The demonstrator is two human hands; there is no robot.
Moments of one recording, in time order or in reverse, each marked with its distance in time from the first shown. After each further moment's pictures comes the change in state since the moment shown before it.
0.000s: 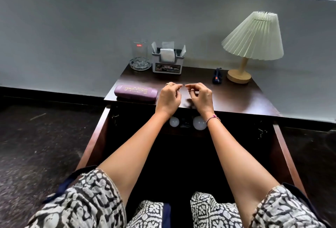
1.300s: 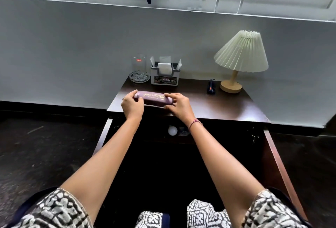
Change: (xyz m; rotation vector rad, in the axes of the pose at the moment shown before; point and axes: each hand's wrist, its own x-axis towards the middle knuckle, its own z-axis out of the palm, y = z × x) left_hand 0.003 -0.059 -0.073 -0.166 0.319 -0.512; right_hand -0.003 -0.056 0.023 0.112 -0.280 0.053
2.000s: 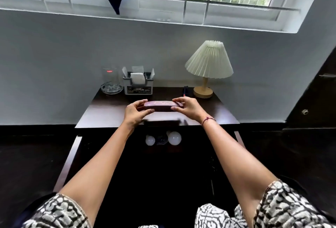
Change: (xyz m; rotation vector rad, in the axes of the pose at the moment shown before) left_hand -0.018 0.029 0.067 -0.377 -0.576 0.034; right_hand -0.003 0.045 -0.116 -0.259 -0.075 0.076
